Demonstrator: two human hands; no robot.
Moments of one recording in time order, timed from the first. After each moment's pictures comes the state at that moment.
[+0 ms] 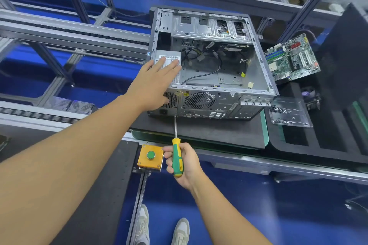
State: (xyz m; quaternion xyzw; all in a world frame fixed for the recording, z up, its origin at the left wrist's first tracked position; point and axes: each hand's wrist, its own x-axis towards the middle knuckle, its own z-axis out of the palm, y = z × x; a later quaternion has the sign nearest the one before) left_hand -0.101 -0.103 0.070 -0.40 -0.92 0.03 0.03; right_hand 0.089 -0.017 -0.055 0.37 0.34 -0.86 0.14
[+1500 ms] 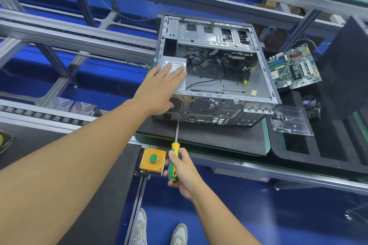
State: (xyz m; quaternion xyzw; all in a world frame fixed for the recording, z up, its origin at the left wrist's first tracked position) left_hand -0.099 -0.102 0.072 -0.39 -0.92 0.04 0.03; right_hand 0.098 -0.027 -0.043 0.33 0.54 -0.75 0.19
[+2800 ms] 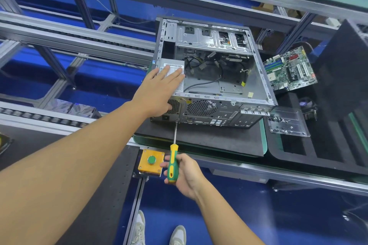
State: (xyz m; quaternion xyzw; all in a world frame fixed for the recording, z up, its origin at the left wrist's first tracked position) left_hand -0.100 -0.102 0.071 -0.40 -0.92 0.04 0.04; right_hand 0.096 -0.017 -0.034 0.36 0.41 -0.81 0.20
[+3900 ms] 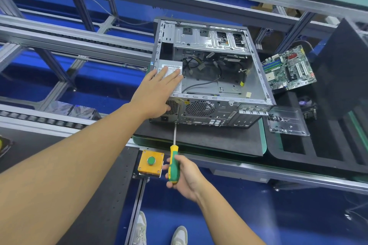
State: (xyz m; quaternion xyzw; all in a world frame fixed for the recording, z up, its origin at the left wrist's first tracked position) left_hand -0.100 -0.103 0.068 -0.39 -0.92 0.04 0.04; right_hand 0.101 -0.013 -0.036 0.36 0.44 -0.80 0.22
